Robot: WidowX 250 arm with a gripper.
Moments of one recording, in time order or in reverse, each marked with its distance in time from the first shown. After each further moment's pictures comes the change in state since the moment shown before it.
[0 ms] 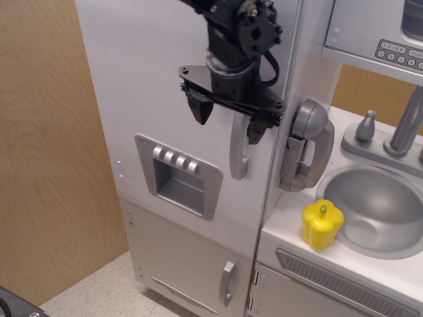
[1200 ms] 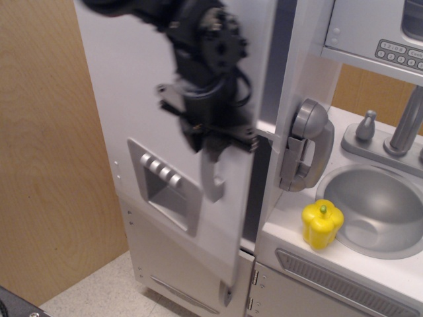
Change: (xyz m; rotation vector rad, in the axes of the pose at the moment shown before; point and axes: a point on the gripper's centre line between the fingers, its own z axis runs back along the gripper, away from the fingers) arm -0.044 0.025 0.010 -0.040 0.077 -0.078
